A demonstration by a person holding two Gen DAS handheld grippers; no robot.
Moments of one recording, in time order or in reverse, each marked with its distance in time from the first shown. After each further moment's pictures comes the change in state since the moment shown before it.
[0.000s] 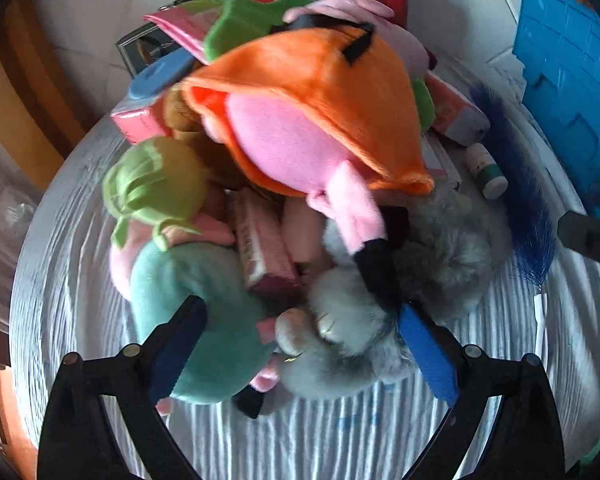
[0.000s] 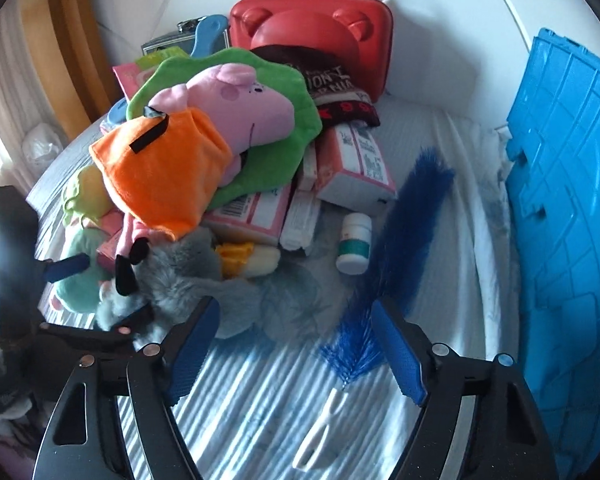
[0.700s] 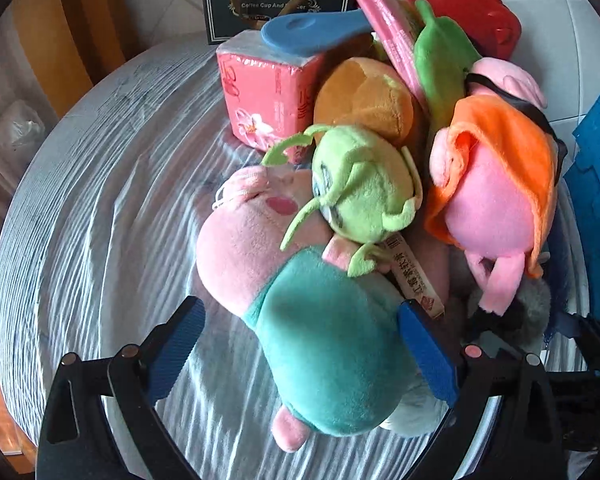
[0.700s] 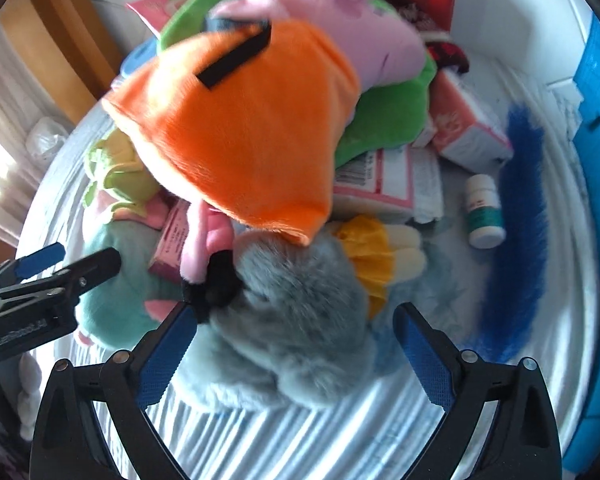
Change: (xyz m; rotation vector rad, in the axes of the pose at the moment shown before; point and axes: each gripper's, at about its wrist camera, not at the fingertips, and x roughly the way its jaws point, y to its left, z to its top) left arm 0.020 0.097 0.022 -0.211 0.084 -0.076; right arm 0.085 0.084 0.016 0.092 0.178 0.058
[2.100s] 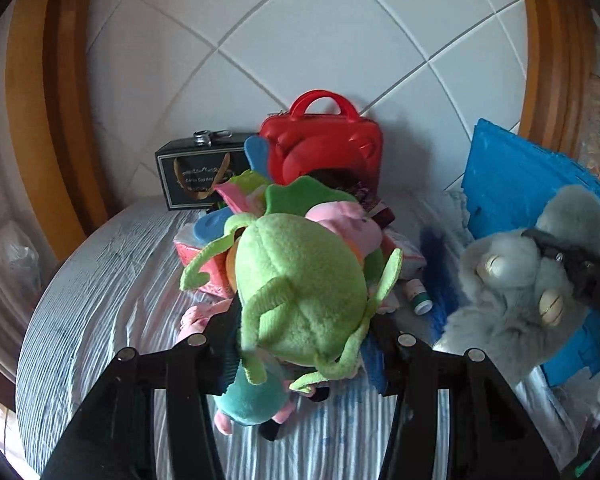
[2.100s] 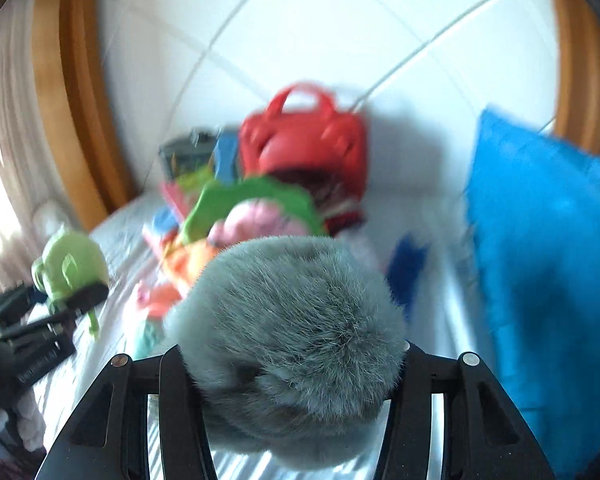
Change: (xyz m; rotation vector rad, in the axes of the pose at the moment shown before) left arm -0.182 -0.082 -0.045 0.234 -0.487 -0.125; right arm -0.248 -0.060 -0.061 0.014 -0.595 -0.116
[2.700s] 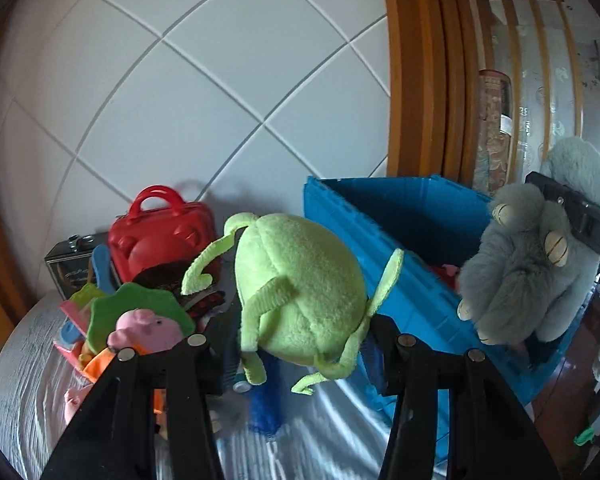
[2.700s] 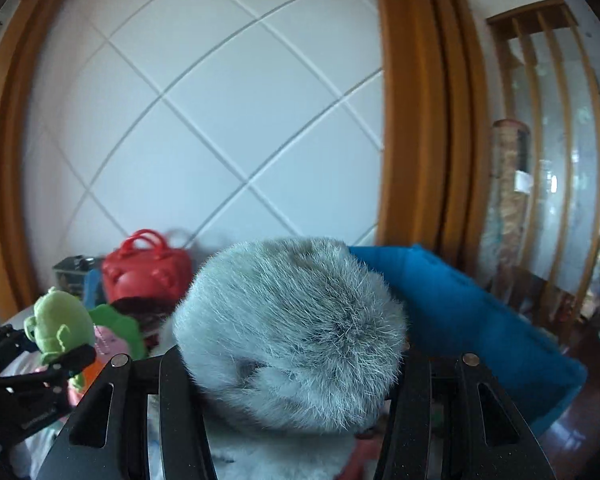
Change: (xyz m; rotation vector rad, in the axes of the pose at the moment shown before) left arm -0.060 -0.268 0.068 0.182 -0.179 -0.277; right arm -0.186 -0.211 0.024 0.069 -0.346 -0.395
